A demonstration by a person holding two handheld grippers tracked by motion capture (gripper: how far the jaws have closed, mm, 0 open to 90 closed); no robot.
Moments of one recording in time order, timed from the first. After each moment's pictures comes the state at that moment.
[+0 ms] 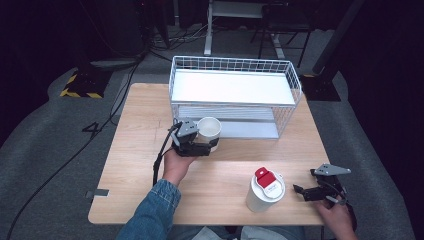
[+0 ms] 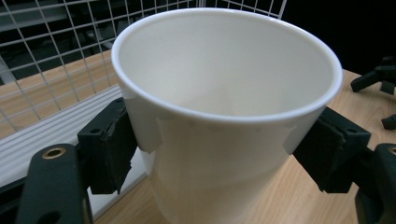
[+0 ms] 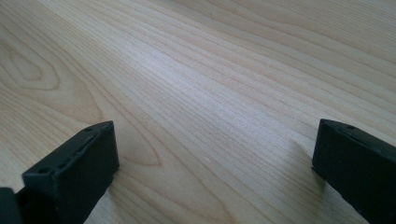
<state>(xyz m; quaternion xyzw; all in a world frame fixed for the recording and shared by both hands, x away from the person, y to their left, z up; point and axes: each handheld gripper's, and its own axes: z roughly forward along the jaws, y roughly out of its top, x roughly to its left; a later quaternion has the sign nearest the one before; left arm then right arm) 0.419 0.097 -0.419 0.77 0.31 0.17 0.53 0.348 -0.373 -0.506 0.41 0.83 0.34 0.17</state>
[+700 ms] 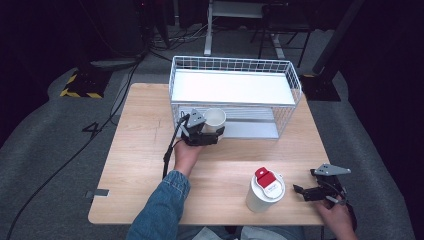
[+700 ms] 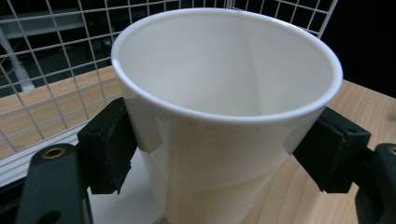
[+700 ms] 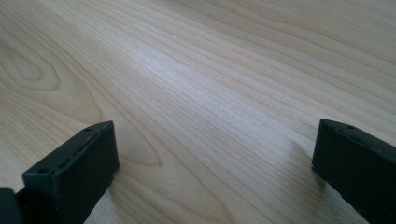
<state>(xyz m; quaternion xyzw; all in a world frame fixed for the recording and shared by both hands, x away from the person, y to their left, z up) 0.457 0.077 -0.433 0.75 0.34 0.19 0.54 0.348 -0.373 -0.506 0.41 0.83 0.34 0.17</state>
